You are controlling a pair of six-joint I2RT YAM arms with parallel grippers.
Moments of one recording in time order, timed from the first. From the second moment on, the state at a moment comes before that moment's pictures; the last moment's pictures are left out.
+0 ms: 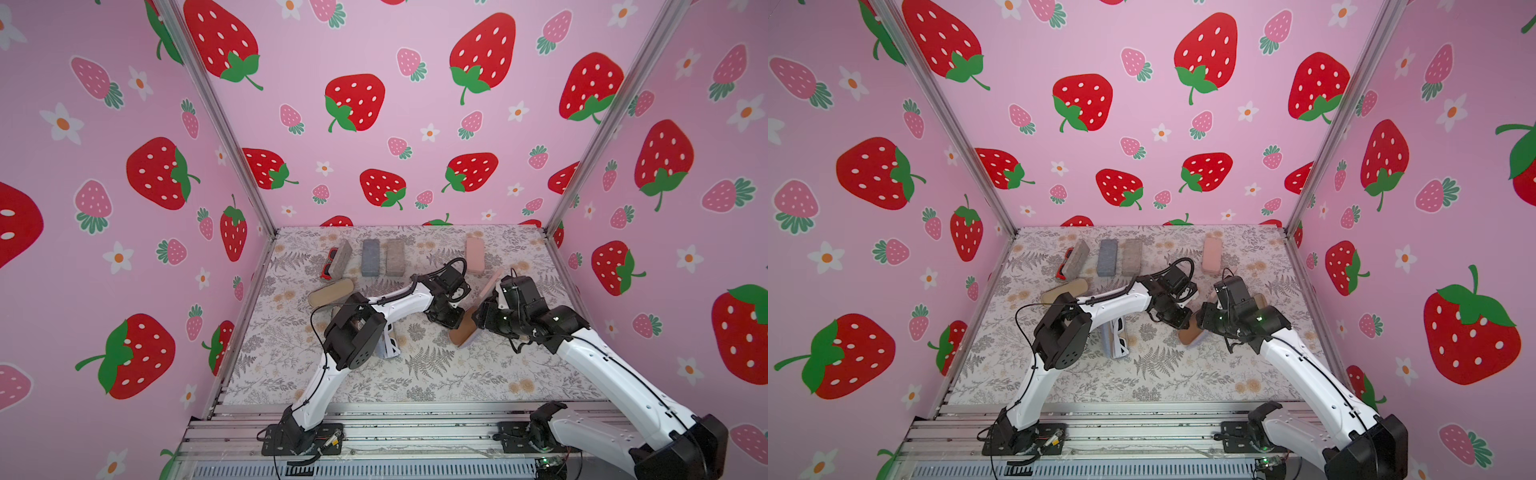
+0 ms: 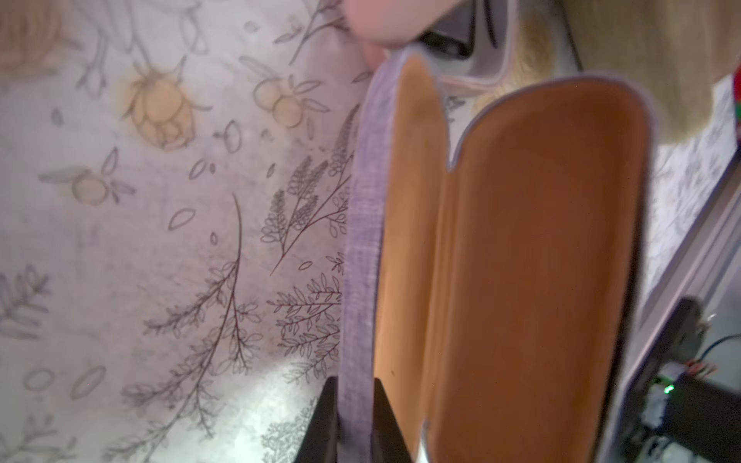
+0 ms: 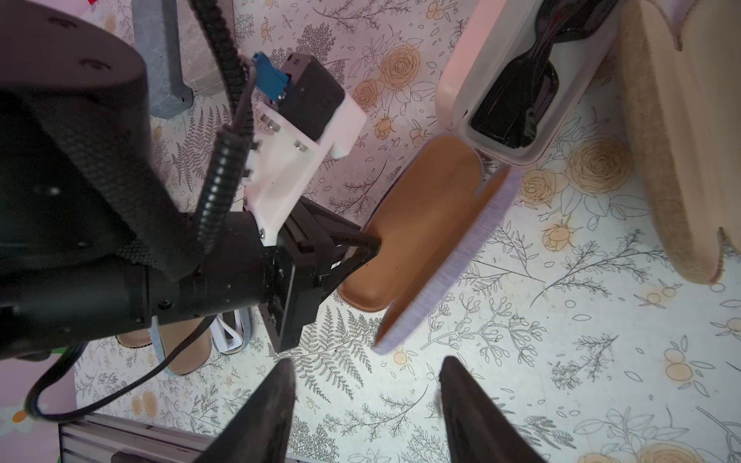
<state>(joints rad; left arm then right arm) -0.84 2.27 1.80 -0.70 0.36 -0.25 0.51 1.07 0.93 -0.80 0.01 0.73</state>
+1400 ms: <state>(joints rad) -0.78 2.14 1.72 -0.88 -0.38 -0.52 0.51 1.44 1.06 -0.71 -0.05 0.64</state>
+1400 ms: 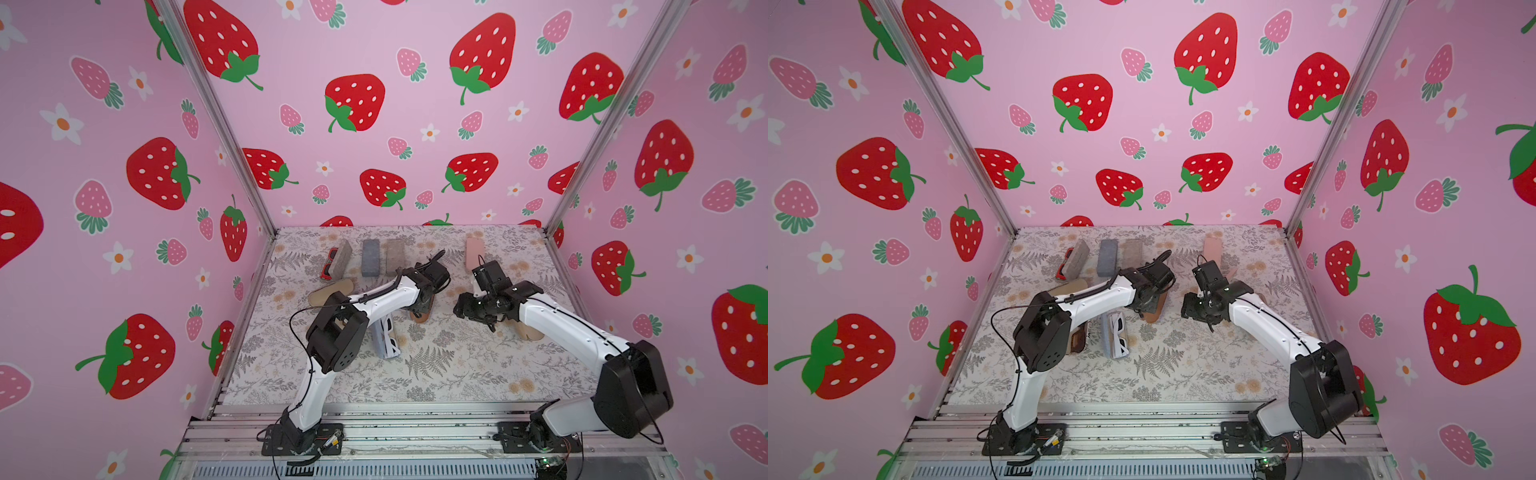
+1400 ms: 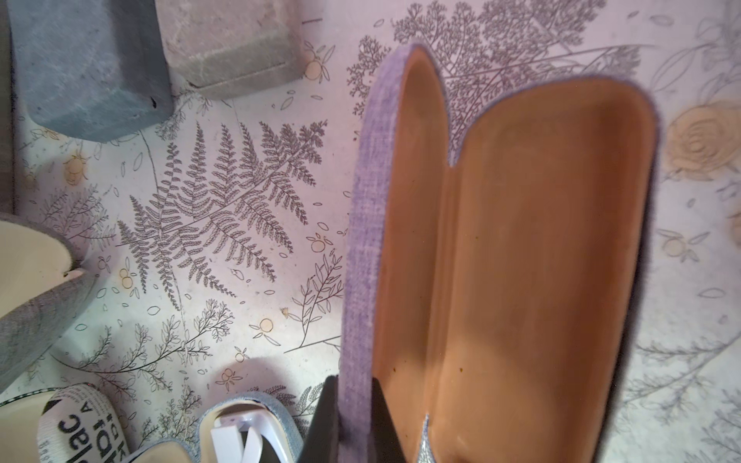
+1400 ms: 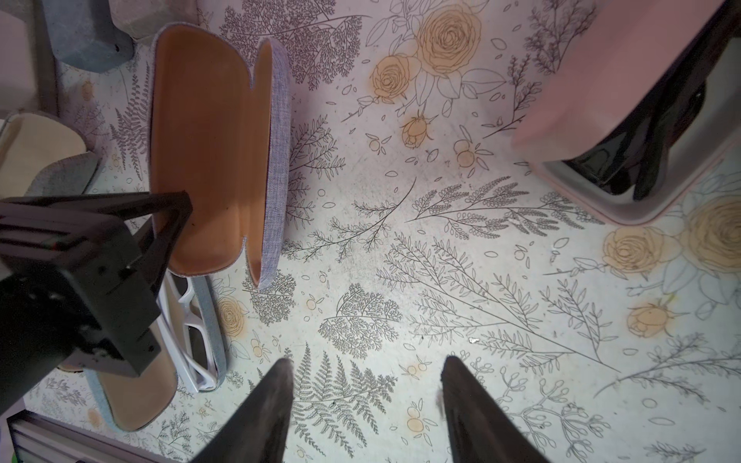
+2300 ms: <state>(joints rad) -0.77 1.95 1.68 -0.84 -0.37 -0.55 0.51 1.46 1.20 -0.73 -0.06 0.57</state>
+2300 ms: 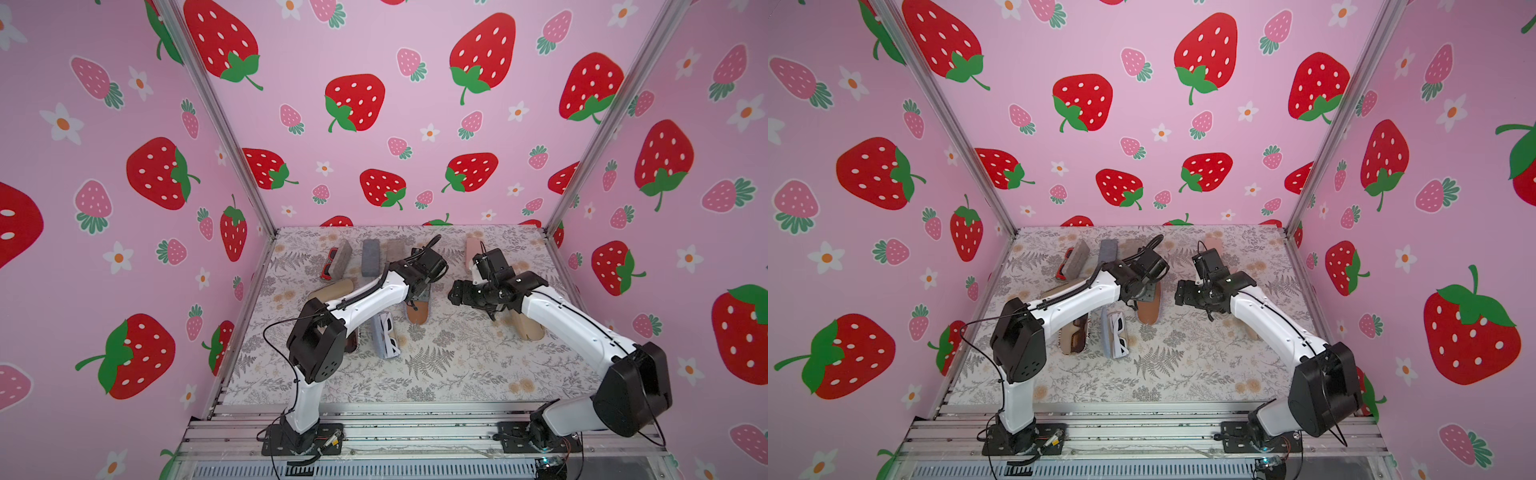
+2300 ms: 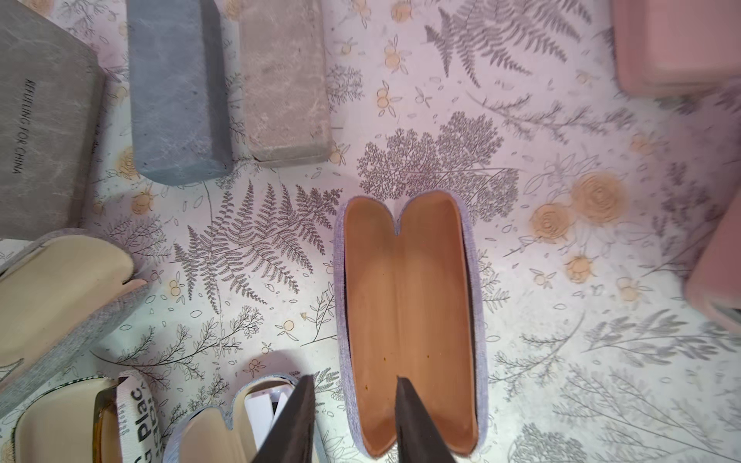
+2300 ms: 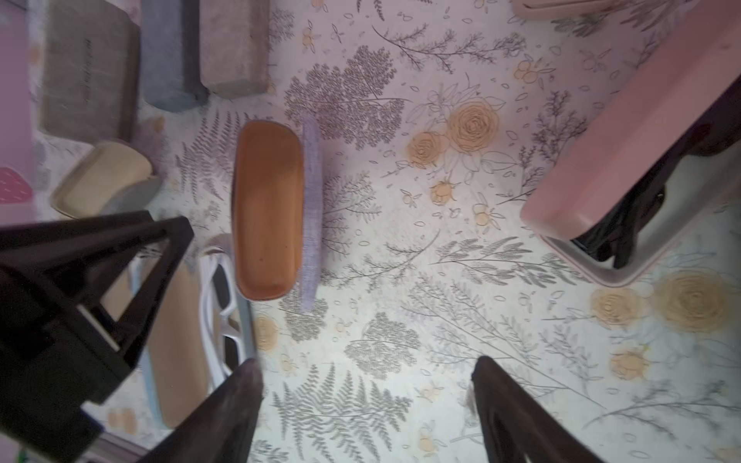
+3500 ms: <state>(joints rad) -0.56 2.06 1.49 -0.64 0.06 -0.54 0.51 1.97 1.43 -0.69 -0.20 0.53</state>
